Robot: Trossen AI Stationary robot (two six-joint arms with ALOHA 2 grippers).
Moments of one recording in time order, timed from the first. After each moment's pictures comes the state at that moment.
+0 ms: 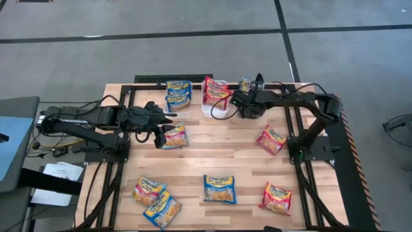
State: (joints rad) left arm -0.06 0.99 1.03 -0.62 -0.36 -0.31; right arm -0.45 1.64 1.02 -0.68 0.82 -0.36
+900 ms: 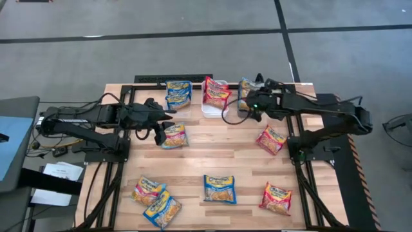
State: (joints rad) left arm -0.02 0.99 1.05 -0.62 -0.37 -0.26; right arm -0.27 1.23 1.02 -0.76 0.81 -0.16
